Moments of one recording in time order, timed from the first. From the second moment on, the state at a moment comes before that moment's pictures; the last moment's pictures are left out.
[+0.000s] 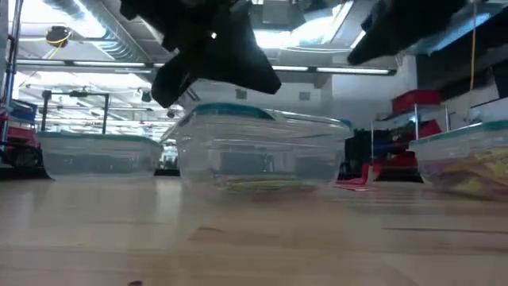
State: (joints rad) left arm -0.47 1.81 1.11 0.01 -0.71 -0.98; right arm 0.50 1.44 0.90 -0.26 0.36 0.28
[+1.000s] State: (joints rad) left arm -0.37 1.84 1.19 -0.43 -0.51 -1.16; right arm 0.45 1.74 0.91 0.04 0.35 0.29
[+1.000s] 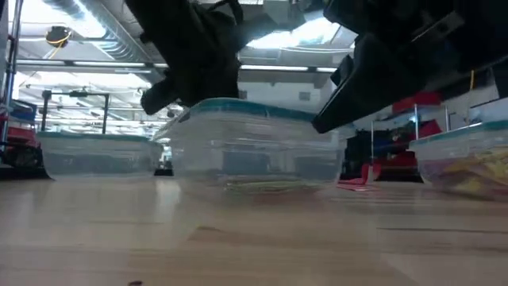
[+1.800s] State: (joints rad) left arm -0.39 1.91 1.19 -0.36 -0.47 -1.19; right arm 0.45 1.78 0.77 0.38 0.44 -0.07
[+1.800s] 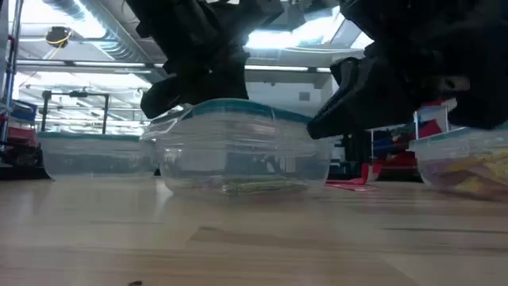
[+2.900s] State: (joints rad) left arm -0.40 1.86 1.36 -0.29 -0.52 -0.88; right arm 0.46 1.57 0.78 -0.12 0.79 0.10
